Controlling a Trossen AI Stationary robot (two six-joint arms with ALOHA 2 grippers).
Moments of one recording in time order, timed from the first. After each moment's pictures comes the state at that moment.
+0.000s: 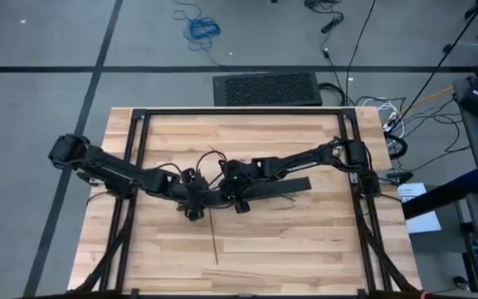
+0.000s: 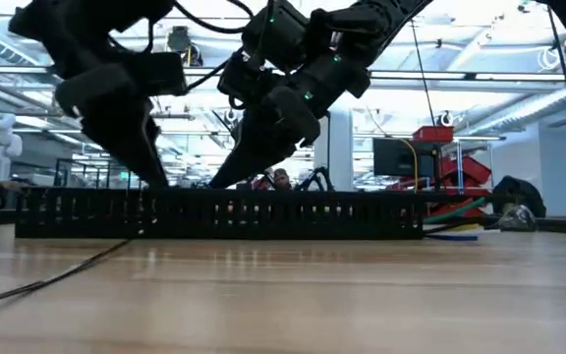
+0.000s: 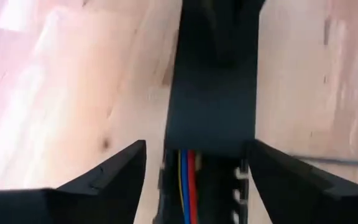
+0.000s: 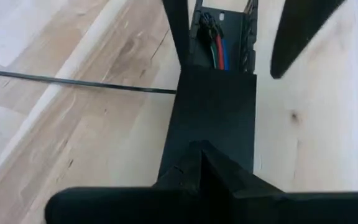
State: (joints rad) left arm -0.25 1.35 0.68 -0.41 -0.22 -0.43; right arm -0.01 2.10 1.39 -0.15 -0.21 -0.26
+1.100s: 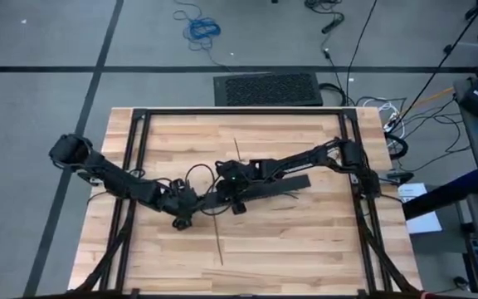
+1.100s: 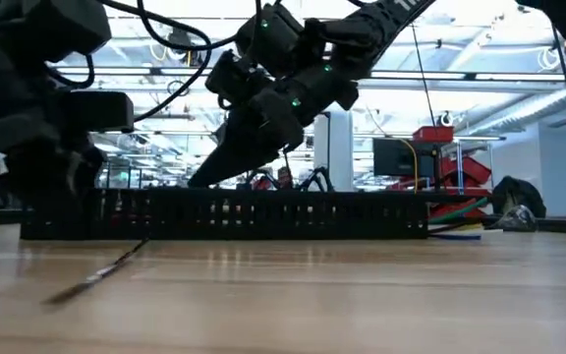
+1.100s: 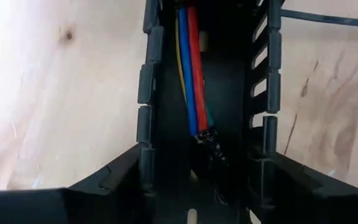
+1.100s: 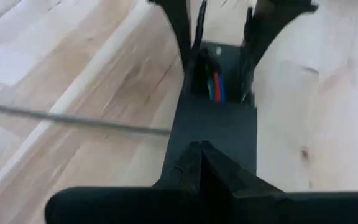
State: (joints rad) left arm -0.36 1.44 0.52 -0.30 -0.27 -0.58; right arm -0.01 2.14 1.43 -0.02 -0.27 -0.29
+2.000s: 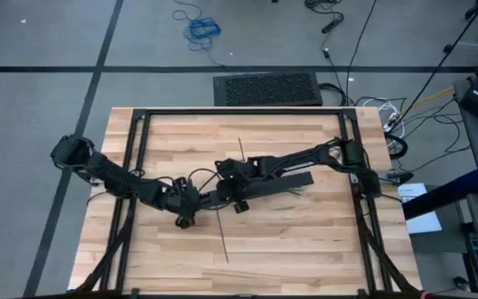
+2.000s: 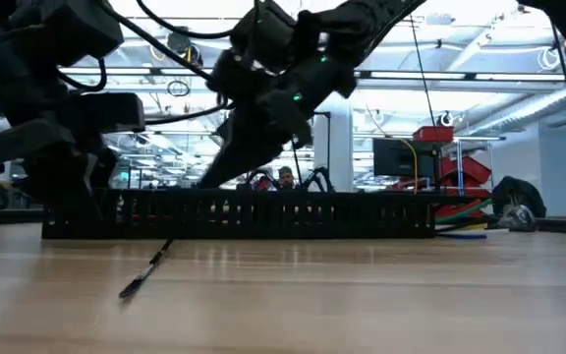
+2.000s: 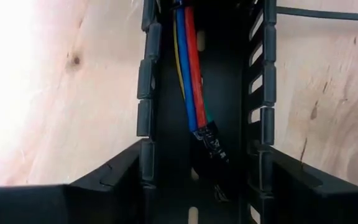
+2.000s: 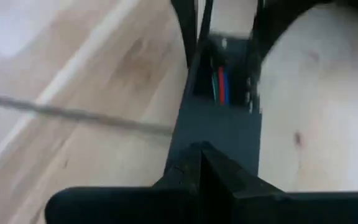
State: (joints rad) left arm -0.31 1.45 0.52 -0.24 -0.26 -0.49; right arm -0.01 2.17 1.50 -0.17 -0.27 -0.35
